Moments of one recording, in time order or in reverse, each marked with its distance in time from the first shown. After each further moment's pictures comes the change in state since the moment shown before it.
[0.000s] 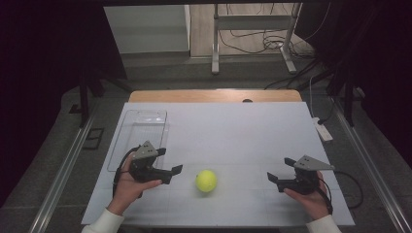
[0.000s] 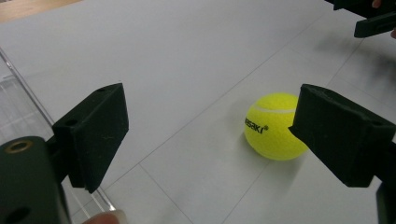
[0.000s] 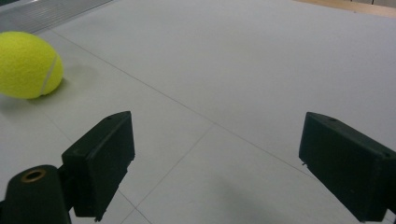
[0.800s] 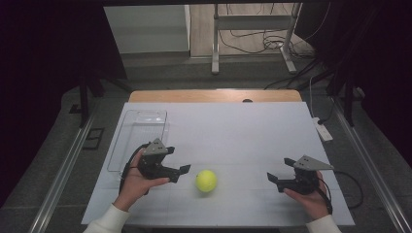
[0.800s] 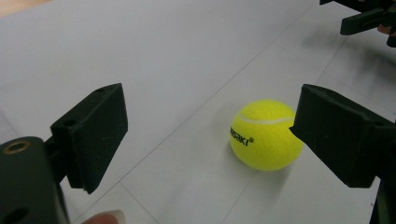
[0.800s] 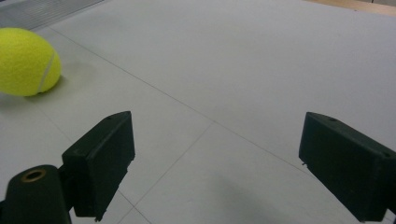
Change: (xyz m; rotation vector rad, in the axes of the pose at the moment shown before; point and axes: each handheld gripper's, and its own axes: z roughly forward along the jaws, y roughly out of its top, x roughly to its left) left arm -0.008 0.015 0.017 0.045 -0.046 0.033; right arm 0.000 0.000 0.001 0.008 -0.004 -0.005
